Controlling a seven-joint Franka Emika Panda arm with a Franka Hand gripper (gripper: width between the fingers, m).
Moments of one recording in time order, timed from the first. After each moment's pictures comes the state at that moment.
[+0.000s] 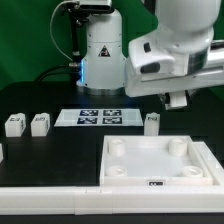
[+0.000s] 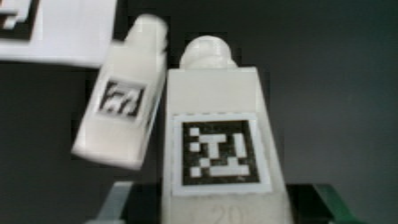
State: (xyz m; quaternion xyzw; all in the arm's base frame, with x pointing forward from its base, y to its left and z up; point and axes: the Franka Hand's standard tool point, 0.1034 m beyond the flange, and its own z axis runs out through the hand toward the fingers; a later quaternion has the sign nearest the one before) arm 0.450 0.126 0.087 -0.96 -0.02 0.26 0.07
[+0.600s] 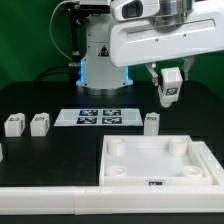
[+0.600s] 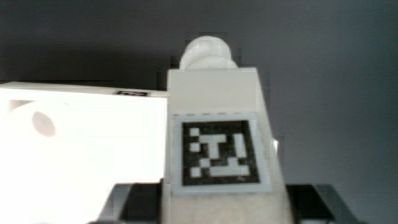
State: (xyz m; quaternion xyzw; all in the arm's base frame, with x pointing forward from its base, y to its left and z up) arm 0.497 0.101 0.133 -1.00 -0.03 0.02 0.06
